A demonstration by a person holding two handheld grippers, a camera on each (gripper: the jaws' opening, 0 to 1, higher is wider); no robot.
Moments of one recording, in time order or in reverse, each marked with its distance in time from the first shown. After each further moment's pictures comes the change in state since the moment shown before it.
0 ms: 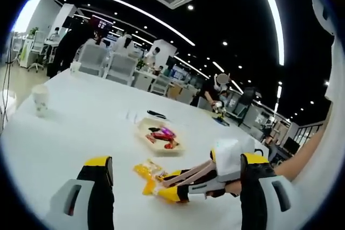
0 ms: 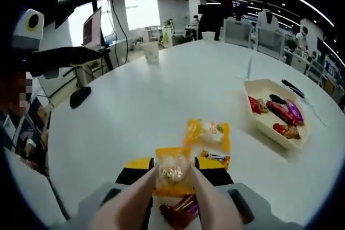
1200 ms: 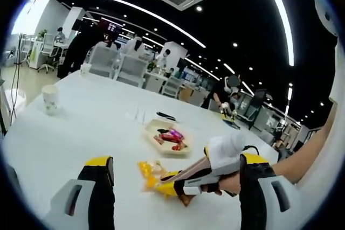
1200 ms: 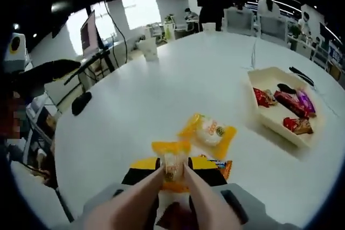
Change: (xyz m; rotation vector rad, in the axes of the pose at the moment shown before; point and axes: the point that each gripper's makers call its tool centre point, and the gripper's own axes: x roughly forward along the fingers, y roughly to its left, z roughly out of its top) left arm 0.001 -0.002 0.005 -0.011 -0.037 0.103; right arm 0.009 -0.012 0.005 0.189 0.026 0.109
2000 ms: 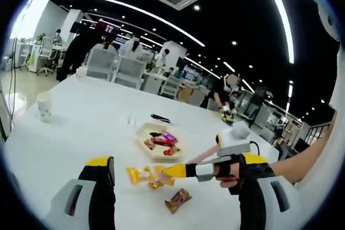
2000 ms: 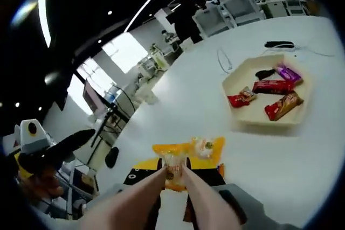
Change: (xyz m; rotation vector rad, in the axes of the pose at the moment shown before) left arm 0.020 -0.035 0.011 0.031 0.035 -0.005; right arm -0.061 -0.018 0.048 0.378 -0.216 0.155
